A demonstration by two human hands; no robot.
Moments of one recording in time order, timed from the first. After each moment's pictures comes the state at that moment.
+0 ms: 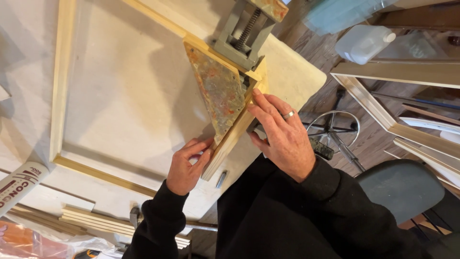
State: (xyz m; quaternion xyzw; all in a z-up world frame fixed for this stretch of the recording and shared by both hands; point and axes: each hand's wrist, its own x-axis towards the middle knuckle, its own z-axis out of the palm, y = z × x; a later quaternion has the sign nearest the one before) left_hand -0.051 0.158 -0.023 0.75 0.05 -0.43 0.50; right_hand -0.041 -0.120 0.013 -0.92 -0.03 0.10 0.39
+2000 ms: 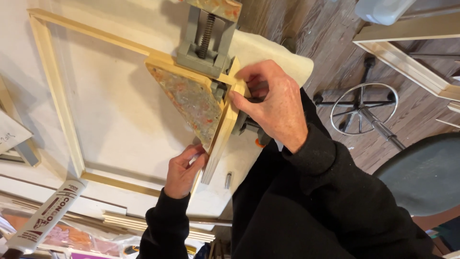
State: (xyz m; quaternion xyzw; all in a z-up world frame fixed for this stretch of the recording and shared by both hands) left_hand -0.059 0.179 -0.036 0.65 0.19 -0.49 0.55; right_hand -0.001 -0.147 -0.022 -0.74 0.26 0.12 0.61
